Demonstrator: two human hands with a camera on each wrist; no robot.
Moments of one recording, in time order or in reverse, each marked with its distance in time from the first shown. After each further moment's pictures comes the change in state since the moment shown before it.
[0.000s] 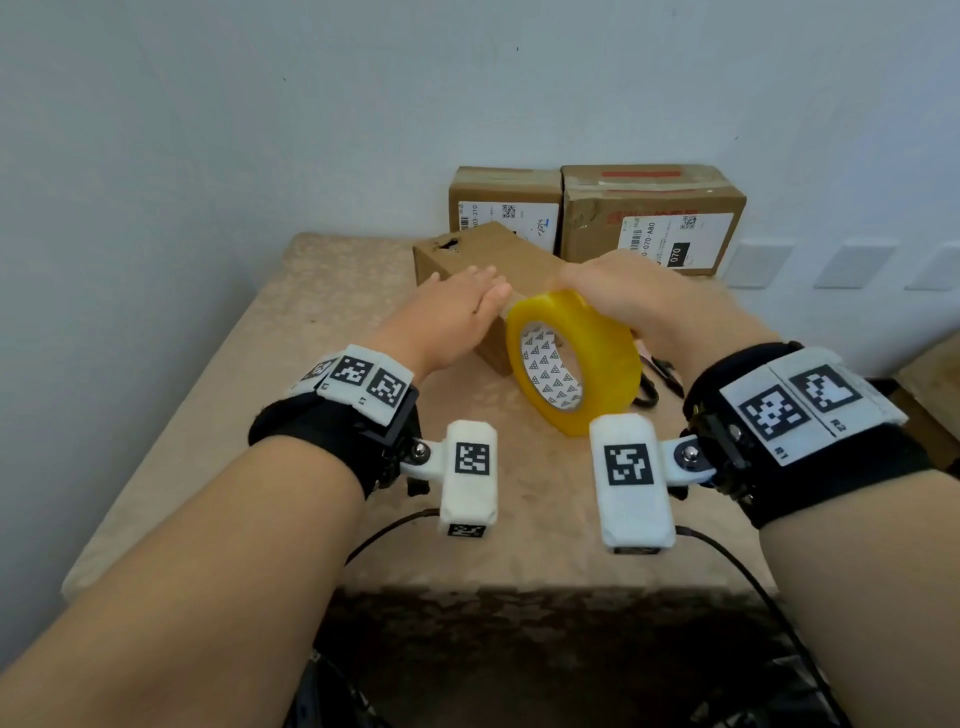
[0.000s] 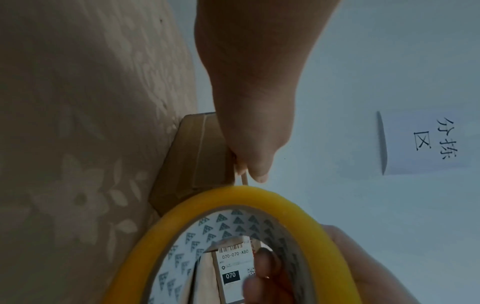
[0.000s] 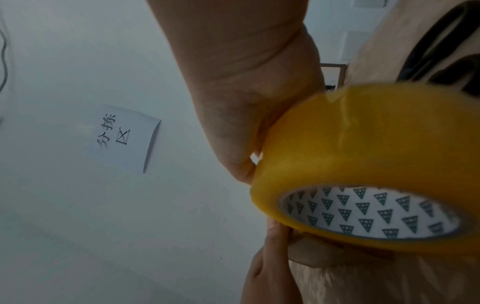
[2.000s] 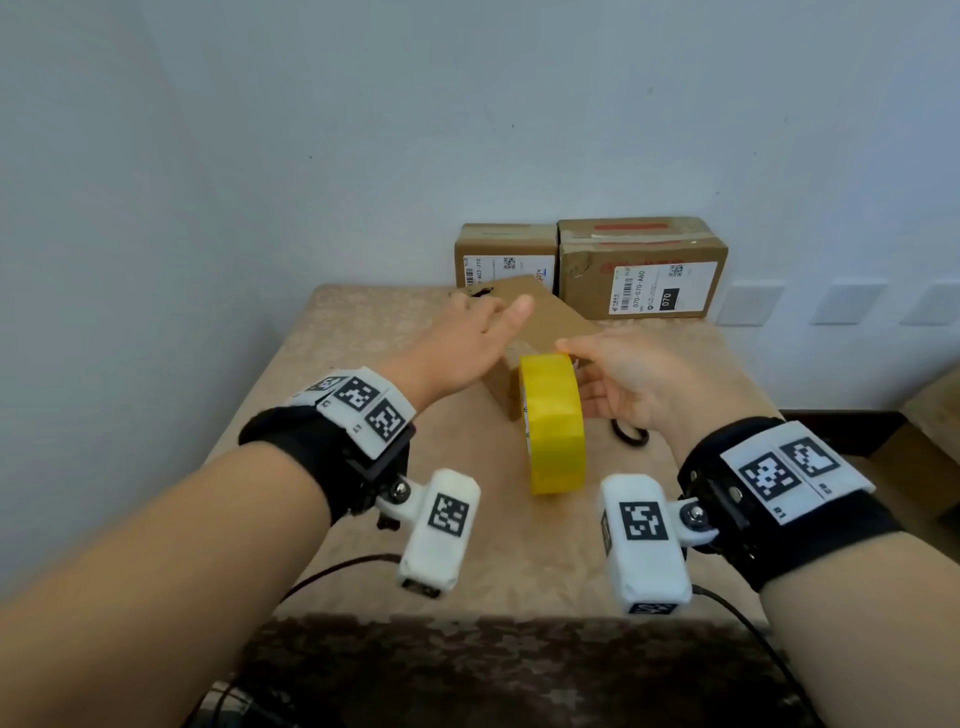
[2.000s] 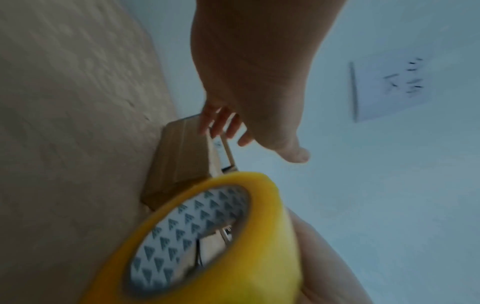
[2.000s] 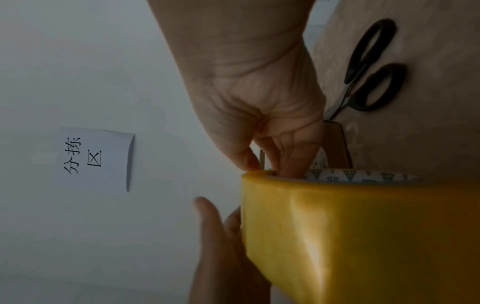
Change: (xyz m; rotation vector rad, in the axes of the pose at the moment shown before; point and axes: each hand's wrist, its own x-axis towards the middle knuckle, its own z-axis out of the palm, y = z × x) left_hand -0.019 0.042 -0.037 -0.345 -0.009 -0.117; right_hand -0.007 0.023 0.002 0.653 -0.191 0.144
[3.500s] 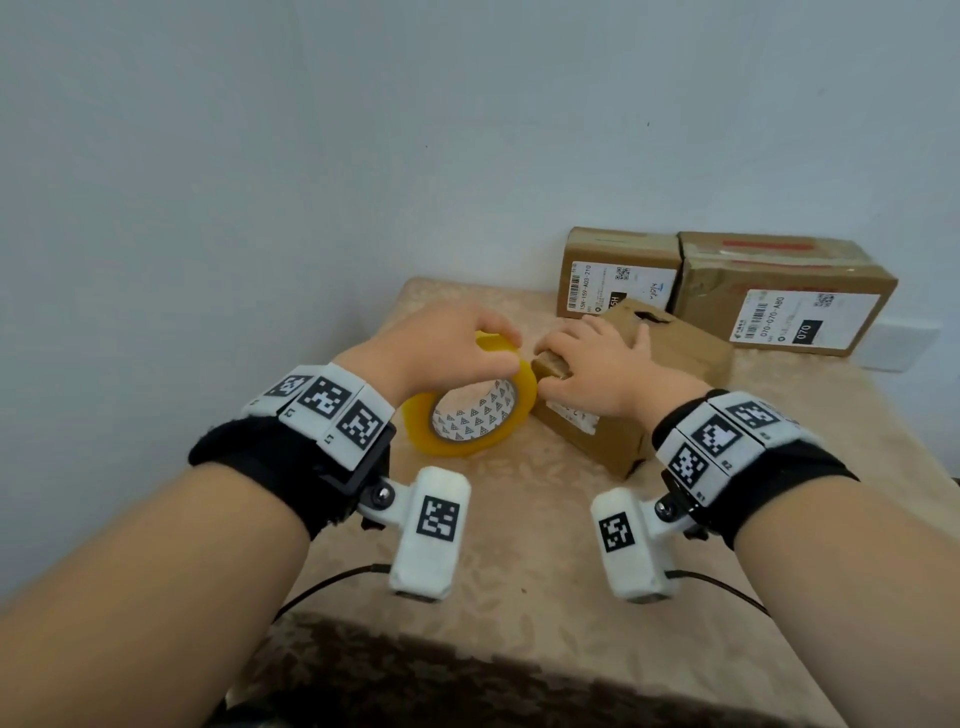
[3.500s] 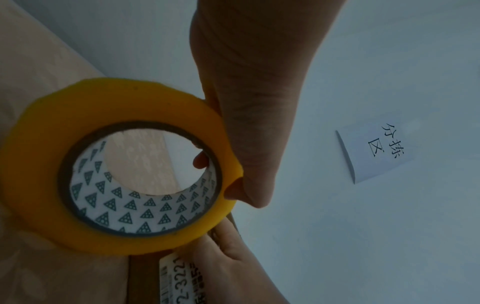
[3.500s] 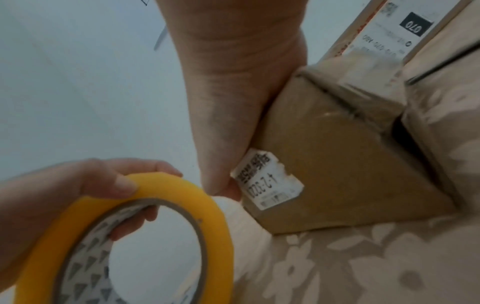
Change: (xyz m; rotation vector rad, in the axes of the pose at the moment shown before) left_hand -0.033 -0.074 -0.074 0.163 0.068 -0.045; right_hand 0.080 -0.007 0.094 -1.461 -0.045 -0.579
